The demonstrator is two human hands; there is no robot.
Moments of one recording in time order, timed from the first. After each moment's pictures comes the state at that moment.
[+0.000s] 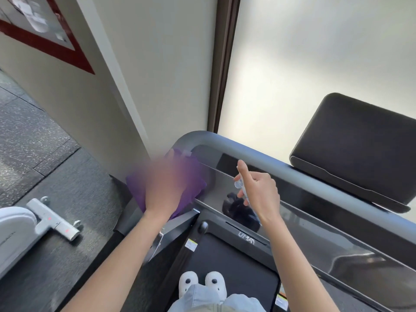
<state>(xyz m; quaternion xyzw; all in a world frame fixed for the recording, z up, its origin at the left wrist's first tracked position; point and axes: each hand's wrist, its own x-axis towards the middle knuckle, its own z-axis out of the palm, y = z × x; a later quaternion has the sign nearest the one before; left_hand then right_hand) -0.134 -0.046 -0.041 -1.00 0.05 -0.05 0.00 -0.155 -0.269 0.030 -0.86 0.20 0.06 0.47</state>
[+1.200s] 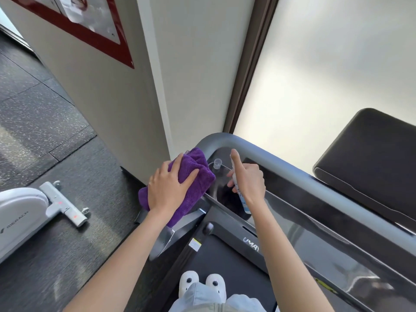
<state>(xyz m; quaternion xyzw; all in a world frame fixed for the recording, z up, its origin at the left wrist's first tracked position) -0.147 -0.012 -0.032 -0.97 -0.10 -0.10 -0.18 -0.111 -0.202 0.007 -0.87 0.18 0.08 0.45</state>
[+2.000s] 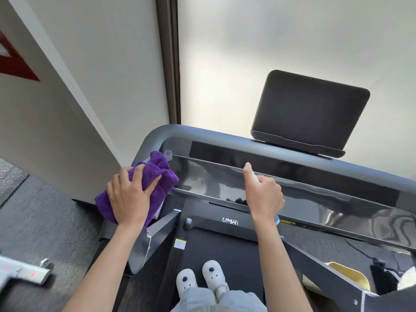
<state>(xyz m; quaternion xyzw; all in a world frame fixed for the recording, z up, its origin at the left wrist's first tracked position) -0.160 -0.020 -0.046 -0.96 0.03 -0.22 -0.15 -0.223 -0.281 0.011 -0.84 0.42 -0.12 0.33</state>
